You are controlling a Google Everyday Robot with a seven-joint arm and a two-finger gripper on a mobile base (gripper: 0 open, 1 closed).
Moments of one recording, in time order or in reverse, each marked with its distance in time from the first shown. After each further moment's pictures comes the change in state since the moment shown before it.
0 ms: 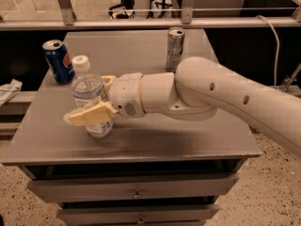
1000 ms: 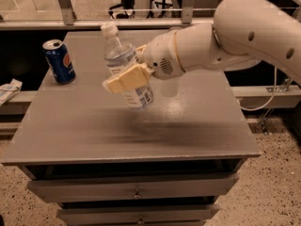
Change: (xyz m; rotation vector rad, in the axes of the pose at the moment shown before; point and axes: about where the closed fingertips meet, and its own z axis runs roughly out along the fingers) arm -0.029 -0.059 -0.085 0.094 0.215 0.046
